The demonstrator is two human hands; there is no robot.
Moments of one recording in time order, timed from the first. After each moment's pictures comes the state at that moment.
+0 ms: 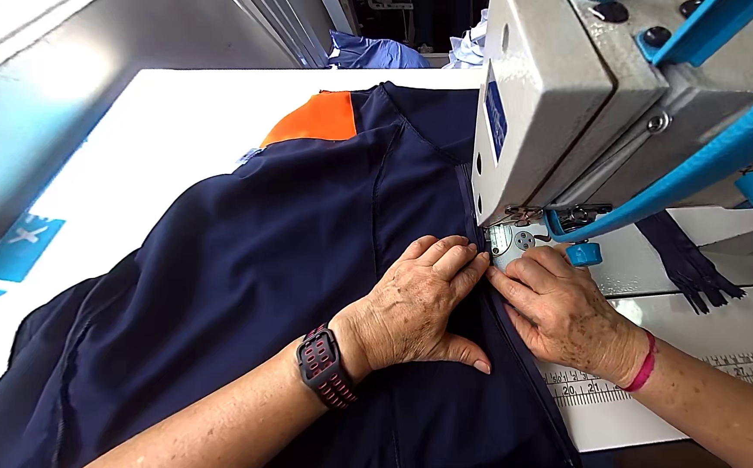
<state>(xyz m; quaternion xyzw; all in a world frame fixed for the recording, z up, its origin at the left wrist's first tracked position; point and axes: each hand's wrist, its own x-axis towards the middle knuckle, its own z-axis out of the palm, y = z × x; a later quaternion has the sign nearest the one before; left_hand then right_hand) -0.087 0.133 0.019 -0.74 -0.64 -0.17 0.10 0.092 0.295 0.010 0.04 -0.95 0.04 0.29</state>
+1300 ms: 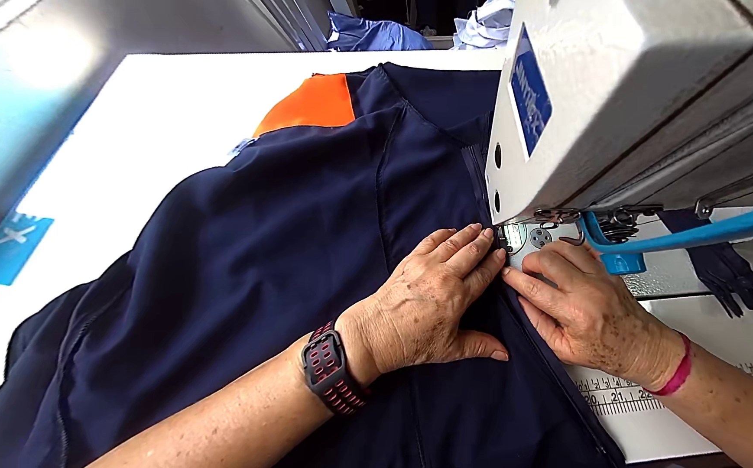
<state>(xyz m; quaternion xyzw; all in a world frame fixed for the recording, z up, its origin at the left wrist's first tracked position) -0.089 0.137 0.021 -0.75 -0.64 -0.18 0.08 0.093 0.302 0.009 0.04 -0.96 0.06 0.29</state>
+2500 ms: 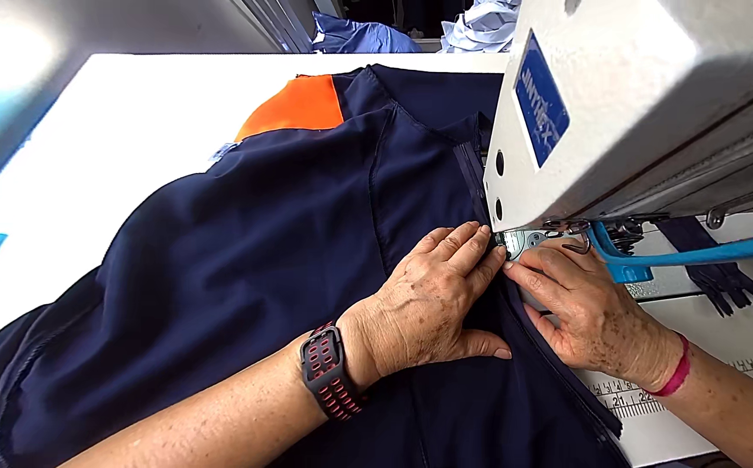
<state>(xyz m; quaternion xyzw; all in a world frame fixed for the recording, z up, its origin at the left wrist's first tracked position) -0.094 0.147 0.020 -0.75 -0.63 -0.17 0.10 0.091 0.304 0.009 0.01 -0.96 0.06 0.28</state>
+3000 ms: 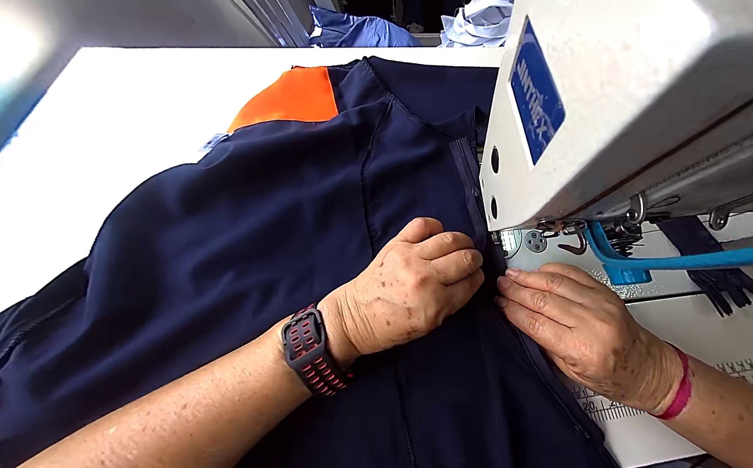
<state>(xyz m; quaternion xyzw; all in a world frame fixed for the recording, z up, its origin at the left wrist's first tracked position) -0.117 0.148 0.031 -0.80 -0.52 -0.26 0.18 0.099 0.295 0.012 0.09 -0.94 0.08 0.30</state>
